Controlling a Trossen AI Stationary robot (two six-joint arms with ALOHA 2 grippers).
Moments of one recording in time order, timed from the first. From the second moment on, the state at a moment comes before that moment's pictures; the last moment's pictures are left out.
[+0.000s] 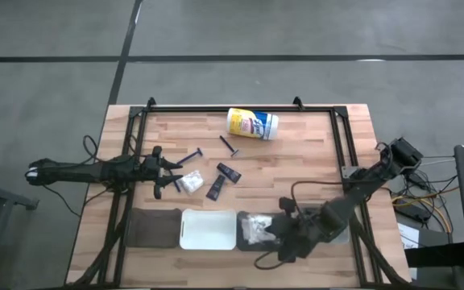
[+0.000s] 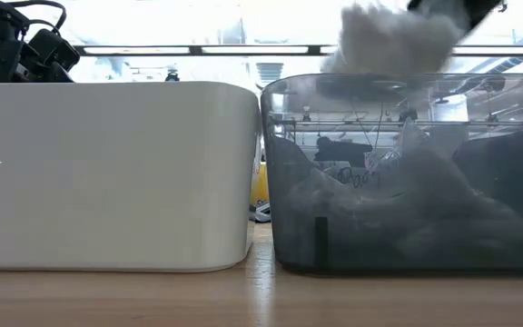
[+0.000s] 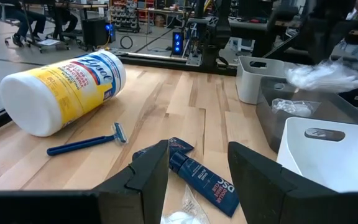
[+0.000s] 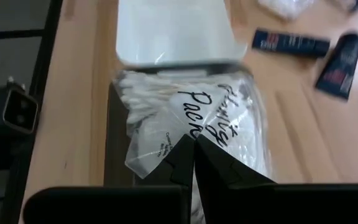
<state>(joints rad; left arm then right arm) -0.01 0.23 0.01 0.04 -0.12 -0.11 0.67 1.59 1.11 -0.44 0.50 0.63</state>
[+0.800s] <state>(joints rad) -0.01 0.23 0.01 0.04 -0.12 -0.11 0.78 1.56 0.92 -0.43 0.52 0.89</state>
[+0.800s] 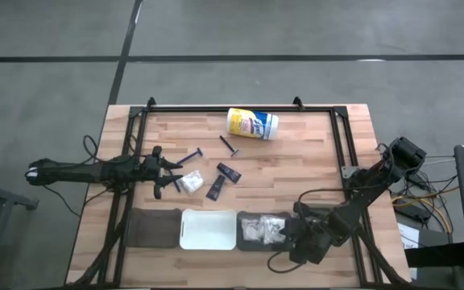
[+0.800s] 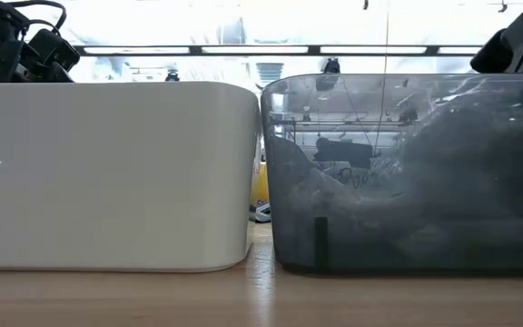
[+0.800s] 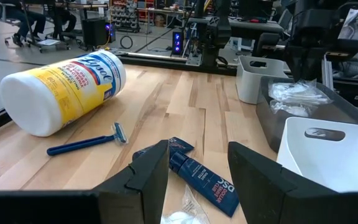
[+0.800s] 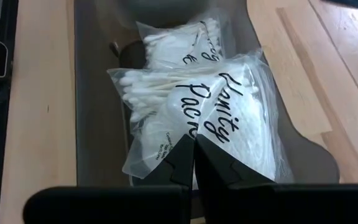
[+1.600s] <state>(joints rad) -0.01 0.23 0.01 0.04 -0.12 -0.11 0.78 1.56 0.92 -0.44 0.44 0.99</state>
